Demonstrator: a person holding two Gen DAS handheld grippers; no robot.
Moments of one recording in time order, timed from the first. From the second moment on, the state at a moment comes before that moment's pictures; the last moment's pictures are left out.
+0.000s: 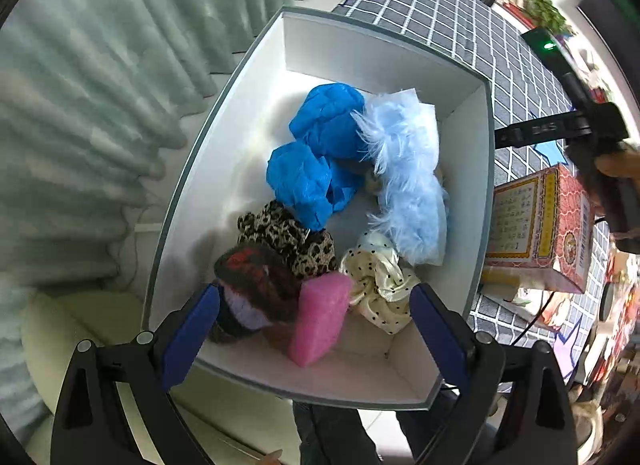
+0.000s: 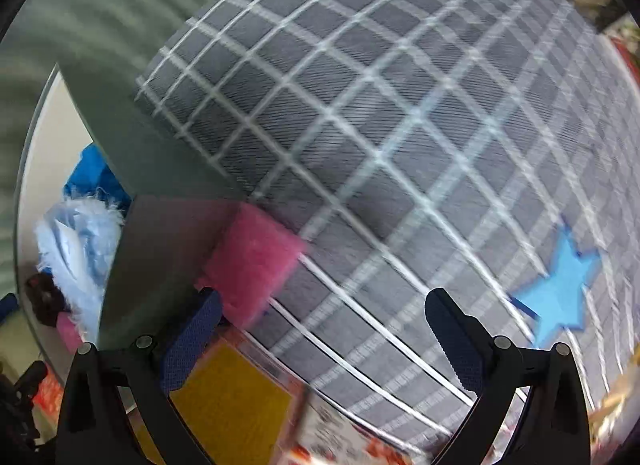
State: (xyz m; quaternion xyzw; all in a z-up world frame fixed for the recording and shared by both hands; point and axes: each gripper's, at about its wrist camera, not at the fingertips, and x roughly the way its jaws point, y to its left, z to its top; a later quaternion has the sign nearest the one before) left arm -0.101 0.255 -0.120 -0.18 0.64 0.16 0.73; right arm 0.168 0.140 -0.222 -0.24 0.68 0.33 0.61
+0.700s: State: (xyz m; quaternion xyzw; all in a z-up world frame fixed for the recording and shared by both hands) left arm -0.067 0.223 -0.097 -0.18 0.63 0.17 0.74; right arm 0.174 0.129 -0.240 -0.23 0.67 0.39 0.60
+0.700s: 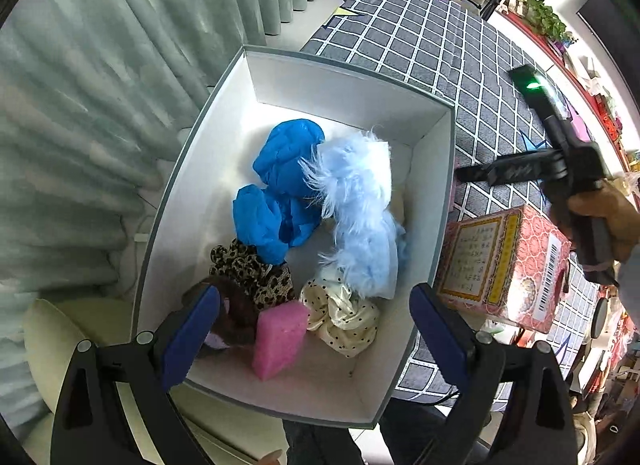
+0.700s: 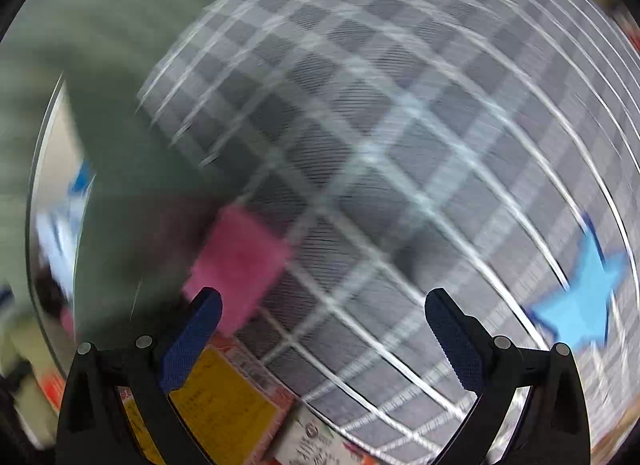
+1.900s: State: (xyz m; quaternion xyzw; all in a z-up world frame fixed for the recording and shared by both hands) left arm 0.135 0.057 -0.082 -0.10 0.65 0.04 0.75; right arm 0.160 -0.205 -0.179 0.10 0.71 -0.02 0.70
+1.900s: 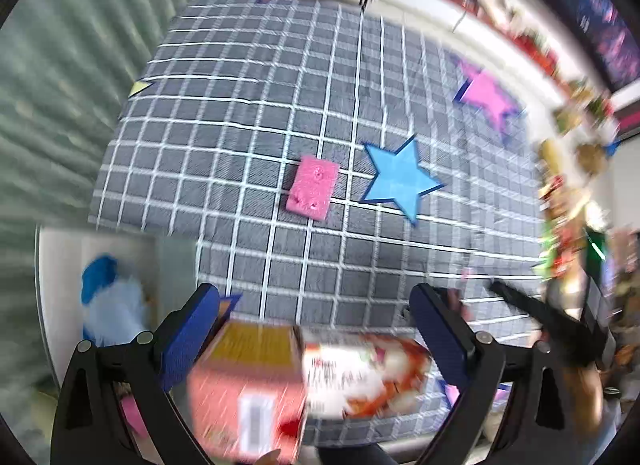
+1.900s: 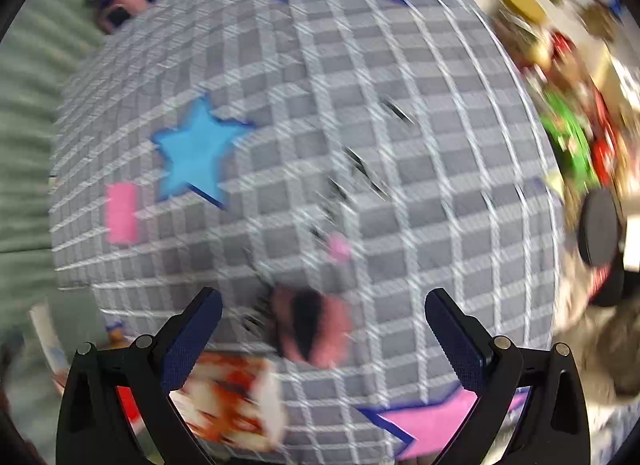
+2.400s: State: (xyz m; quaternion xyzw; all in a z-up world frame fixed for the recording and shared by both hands) left arm 0.228 0.027 -0.220 0.02 0.69 0.10 0.71; right arm 0.134 -0.167 -0.252 0.05 0.74 0.01 0.67
